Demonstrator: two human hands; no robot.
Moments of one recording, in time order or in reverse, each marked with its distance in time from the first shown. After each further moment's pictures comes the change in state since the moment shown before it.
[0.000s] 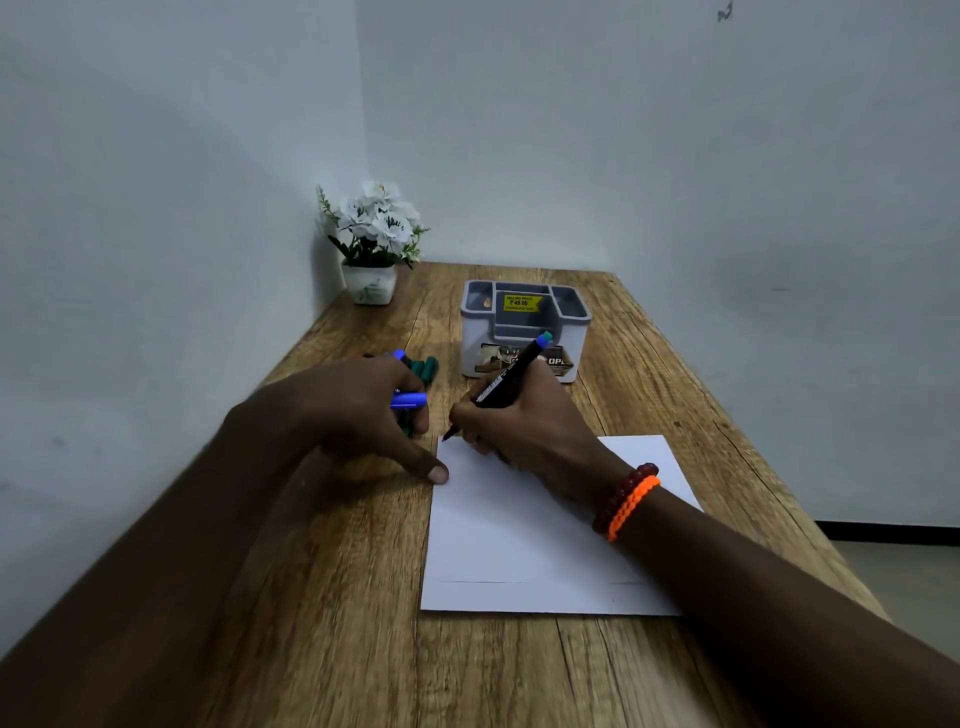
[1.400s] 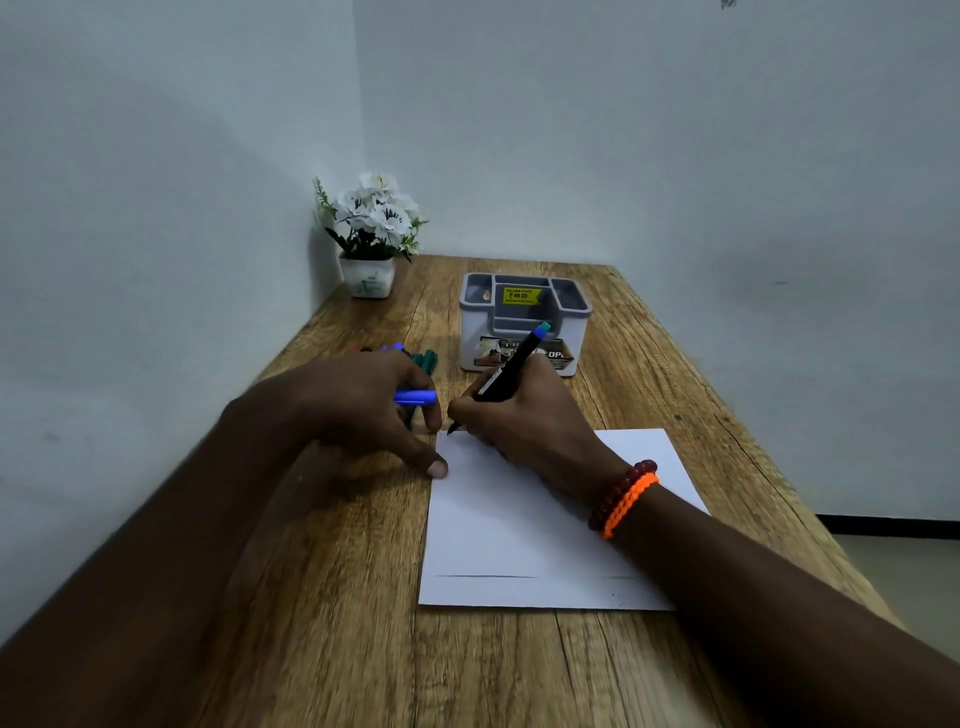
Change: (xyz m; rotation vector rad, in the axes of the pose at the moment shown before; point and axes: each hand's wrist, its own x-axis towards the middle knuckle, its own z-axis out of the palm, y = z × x) left_hand 0.002 0.000 0.001 0.040 -0.022 0.042; right_hand -0.005 -0.006 0.003 -0.093 0.055 0.000
